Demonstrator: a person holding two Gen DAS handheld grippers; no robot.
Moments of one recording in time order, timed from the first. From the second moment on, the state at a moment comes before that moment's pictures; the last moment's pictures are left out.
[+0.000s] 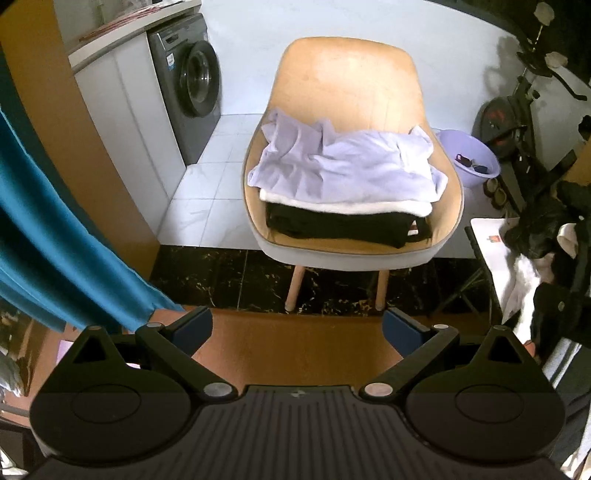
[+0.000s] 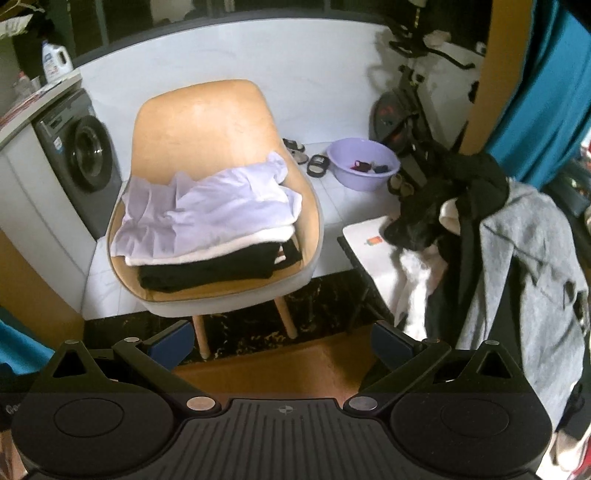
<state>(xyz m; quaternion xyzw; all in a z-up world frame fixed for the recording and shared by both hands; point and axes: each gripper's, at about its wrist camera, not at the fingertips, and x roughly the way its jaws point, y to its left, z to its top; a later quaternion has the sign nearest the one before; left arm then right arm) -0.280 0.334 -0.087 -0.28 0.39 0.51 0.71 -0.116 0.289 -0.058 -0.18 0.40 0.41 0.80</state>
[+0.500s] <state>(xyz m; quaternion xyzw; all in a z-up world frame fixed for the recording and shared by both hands) -0.252 0.321 -0.097 -0.26 0.43 0.47 0.72 -0.103 0.275 -0.076 -0.20 0.42 0.38 0.80</state>
